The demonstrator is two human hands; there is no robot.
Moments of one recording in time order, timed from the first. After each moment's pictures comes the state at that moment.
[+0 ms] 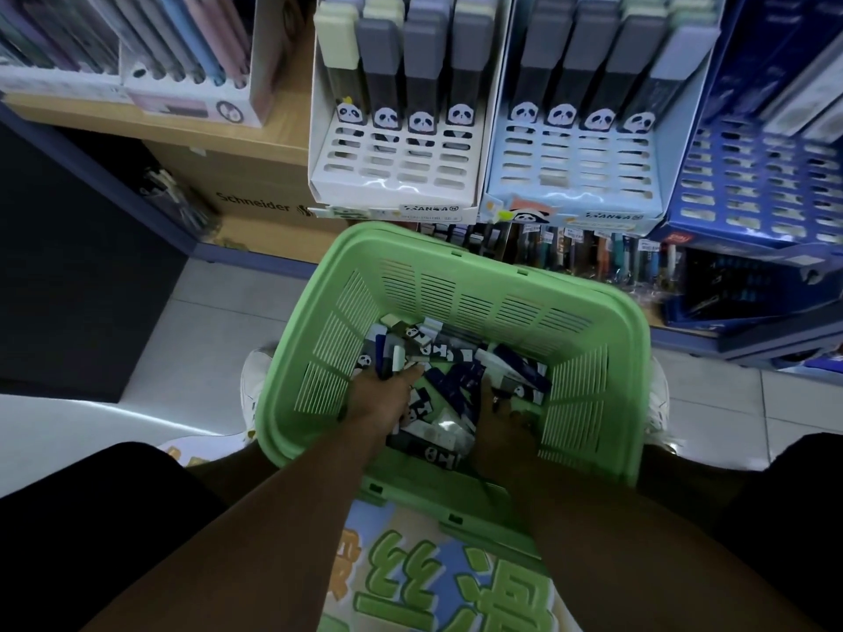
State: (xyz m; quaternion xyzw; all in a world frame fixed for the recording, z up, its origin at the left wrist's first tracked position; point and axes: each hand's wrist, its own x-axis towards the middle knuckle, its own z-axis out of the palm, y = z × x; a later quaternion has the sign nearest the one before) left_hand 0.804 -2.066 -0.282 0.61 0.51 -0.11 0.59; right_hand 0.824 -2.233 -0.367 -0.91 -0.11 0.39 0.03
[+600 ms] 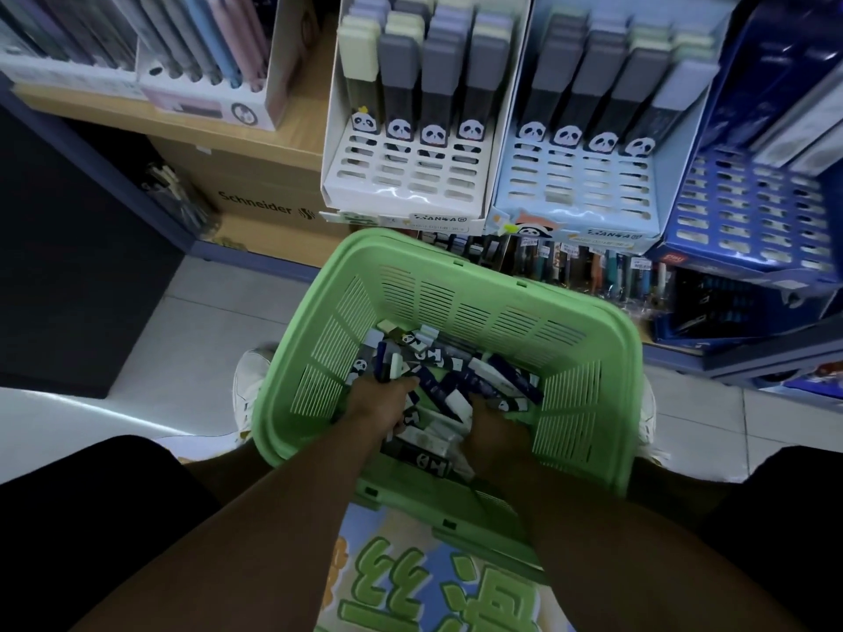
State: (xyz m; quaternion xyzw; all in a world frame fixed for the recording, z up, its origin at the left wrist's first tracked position) left_hand 0.805 -2.064 -0.277 0.60 0.51 -0.14 0.60; right_hand 0.838 -2.234 -0.359 -0.92 -0.11 0.37 0.06
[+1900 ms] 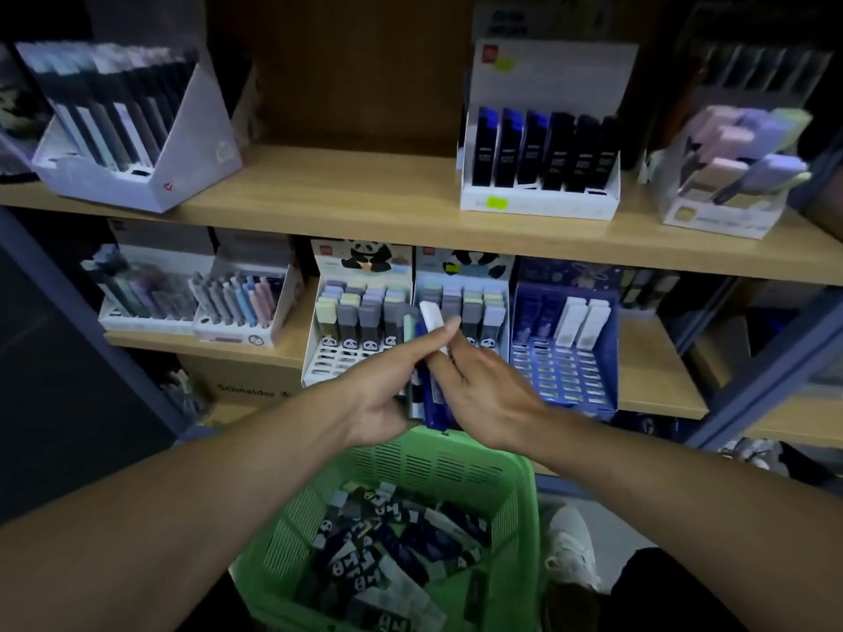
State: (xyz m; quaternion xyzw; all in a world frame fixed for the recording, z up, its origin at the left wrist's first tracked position) left_hand 0.868 -2.110 0.025 0.54 0.21 -0.18 0.80; right_hand 0.905 -2.242 0.011 -0.91 -0.29 0.12 0.27
